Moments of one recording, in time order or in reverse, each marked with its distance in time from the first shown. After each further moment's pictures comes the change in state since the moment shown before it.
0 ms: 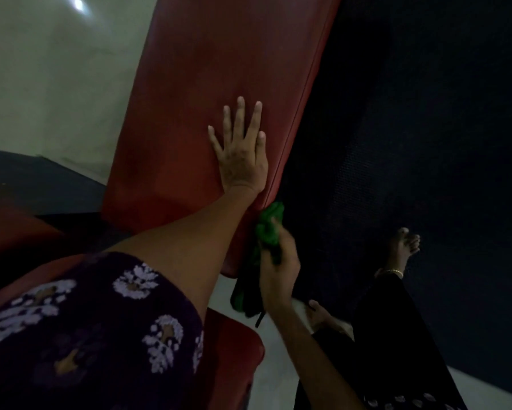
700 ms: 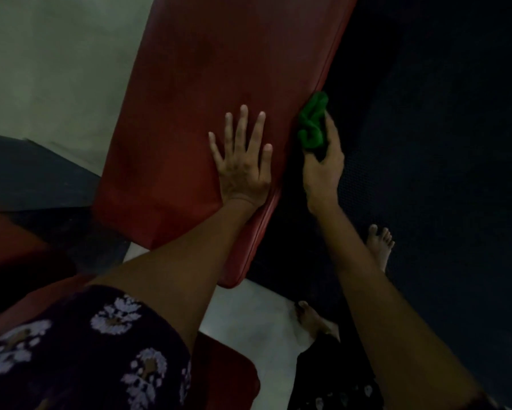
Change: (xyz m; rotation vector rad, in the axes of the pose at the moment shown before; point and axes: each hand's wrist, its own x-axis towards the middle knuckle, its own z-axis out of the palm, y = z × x) left_hand -0.002 -0.003 0.008 0.006 0.079 0.039; right_hand 0.185 -0.065 -0.014 -0.071 0.016 -0.156
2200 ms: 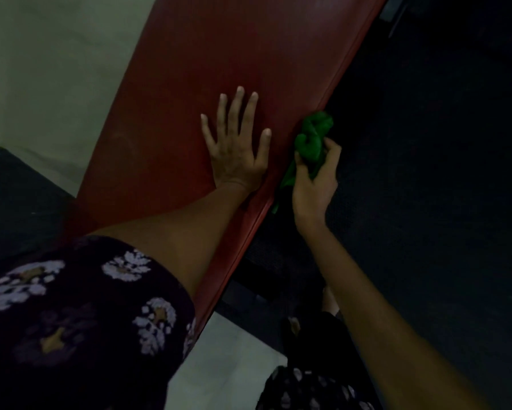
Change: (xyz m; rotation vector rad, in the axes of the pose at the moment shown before) left_hand 0.211 0.075 0.037 0.013 0.046 -0.081; right_hand 0.176 -0.090 -0.017 -0.120 -0.017 0.111
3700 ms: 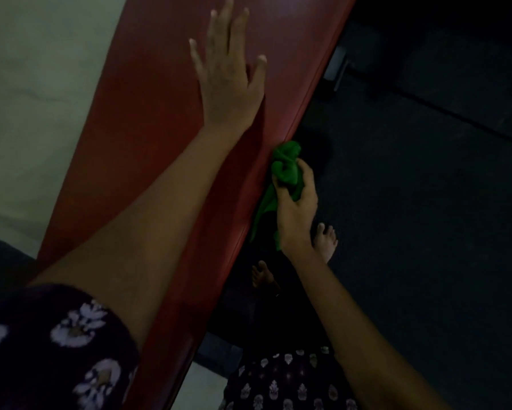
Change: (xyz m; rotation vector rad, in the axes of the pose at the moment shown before) left_hand 0.243 0.116 0.004 -0.179 -0.034 0.049; right_hand 0.129 -0.058 -0.025 0.154 -0.022 0.138
